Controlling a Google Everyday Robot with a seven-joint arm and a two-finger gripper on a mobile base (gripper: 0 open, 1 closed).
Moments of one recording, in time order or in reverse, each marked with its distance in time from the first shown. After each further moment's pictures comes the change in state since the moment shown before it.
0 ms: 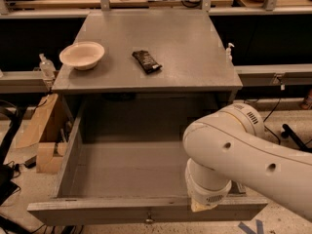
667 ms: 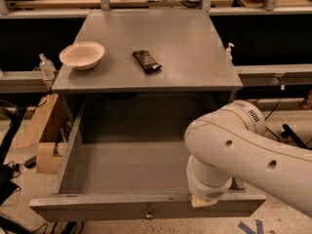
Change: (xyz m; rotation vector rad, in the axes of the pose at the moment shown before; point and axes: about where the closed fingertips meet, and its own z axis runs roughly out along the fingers) arm 0.006 -0.008 0.000 0.017 0.005 0.046
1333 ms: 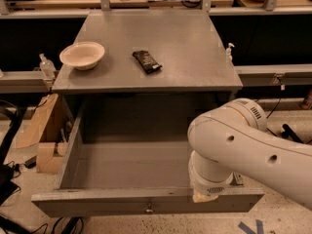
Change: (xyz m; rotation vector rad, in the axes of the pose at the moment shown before) arm 0.007 -0.012 0.002 0.016 -0.001 0.025
